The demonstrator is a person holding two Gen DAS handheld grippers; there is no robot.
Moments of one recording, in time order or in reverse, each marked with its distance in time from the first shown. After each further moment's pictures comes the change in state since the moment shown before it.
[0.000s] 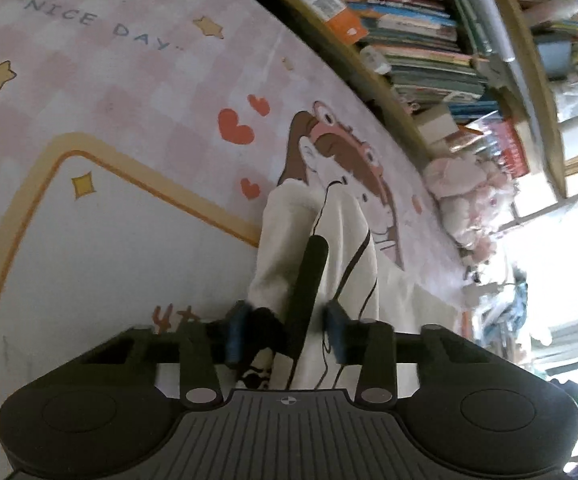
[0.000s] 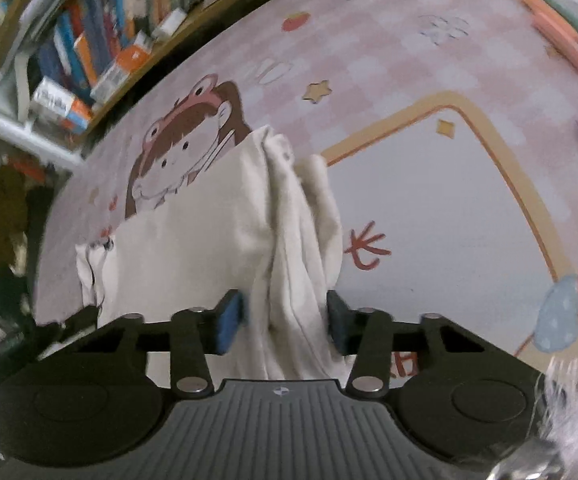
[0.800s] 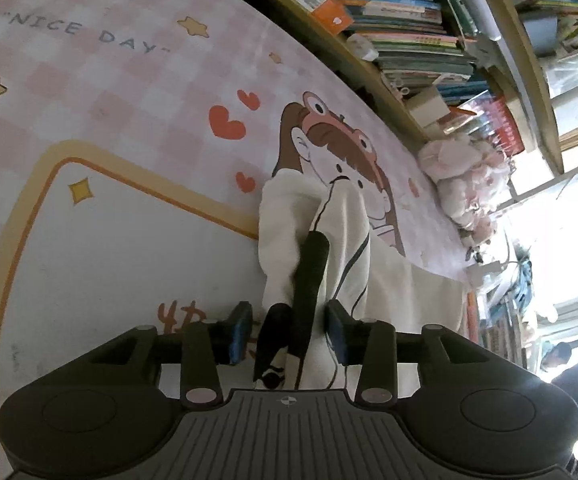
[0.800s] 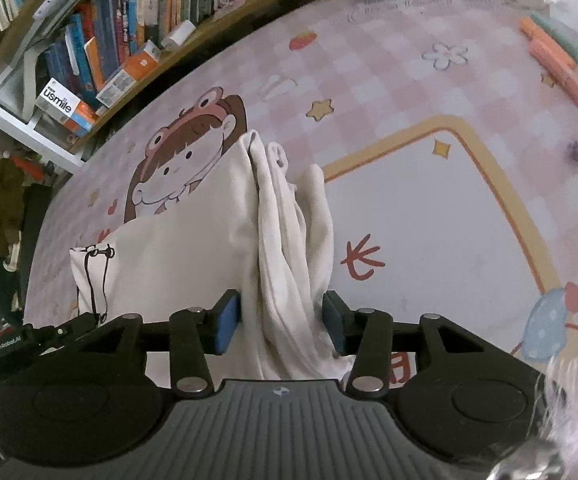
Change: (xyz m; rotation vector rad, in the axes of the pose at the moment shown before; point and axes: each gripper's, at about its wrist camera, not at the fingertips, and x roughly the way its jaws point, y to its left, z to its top) left arm -0.001 0.001 -0.004 0.062 0.016 -0.016; right arm -0.006 -0.002 -0.006 0.002 -0.043 0.003
